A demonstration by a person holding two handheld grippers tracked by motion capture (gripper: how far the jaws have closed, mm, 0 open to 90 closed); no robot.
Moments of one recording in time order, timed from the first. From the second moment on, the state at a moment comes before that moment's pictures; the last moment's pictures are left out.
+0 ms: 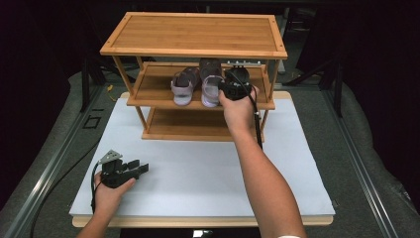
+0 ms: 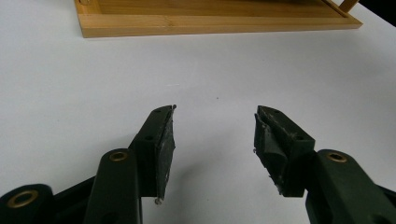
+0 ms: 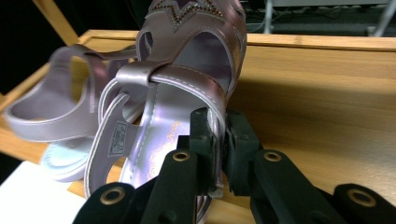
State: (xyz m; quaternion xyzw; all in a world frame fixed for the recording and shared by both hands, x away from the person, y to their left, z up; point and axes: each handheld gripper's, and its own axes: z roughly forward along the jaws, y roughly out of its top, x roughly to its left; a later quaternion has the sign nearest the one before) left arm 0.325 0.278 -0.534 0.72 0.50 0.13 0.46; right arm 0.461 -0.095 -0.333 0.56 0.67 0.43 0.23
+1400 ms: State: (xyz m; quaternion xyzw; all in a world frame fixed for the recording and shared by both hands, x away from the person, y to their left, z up) left arm 0.326 0.276 -0.537 0.73 0.50 0.13 0.45; right arm 0.449 -0.102 -0.331 0.51 0.67 0.48 0.23
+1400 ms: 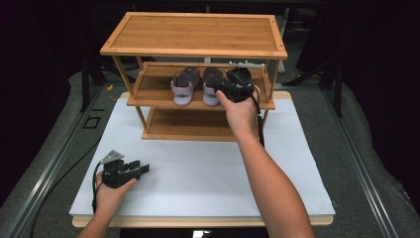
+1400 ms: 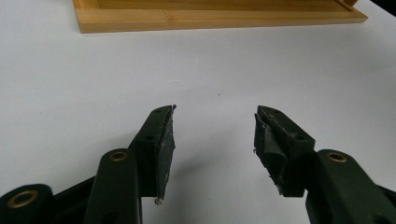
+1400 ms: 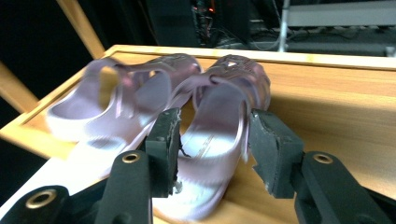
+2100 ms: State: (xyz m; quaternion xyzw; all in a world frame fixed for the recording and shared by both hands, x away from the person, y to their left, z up) left arm 0.361 0.254 -0.458 0.71 0.46 0.18 0.51; right arm 0.416 -0.141 -0.348 0.47 0.70 0.48 0.25
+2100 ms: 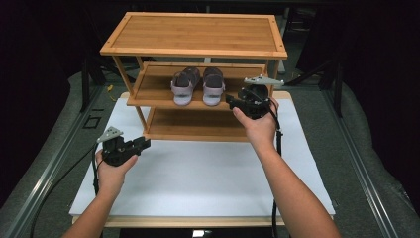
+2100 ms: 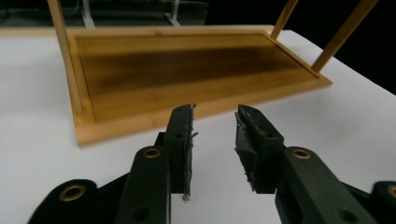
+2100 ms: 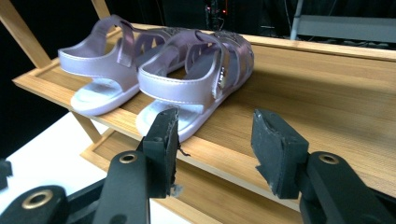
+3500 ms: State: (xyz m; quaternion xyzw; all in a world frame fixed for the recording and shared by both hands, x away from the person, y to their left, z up) left arm 0.466 0.160 -0.388 0.69 0.49 0.17 0.51; right arm 0.464 -0.112 -0.375 0.51 0.68 0.48 0.21
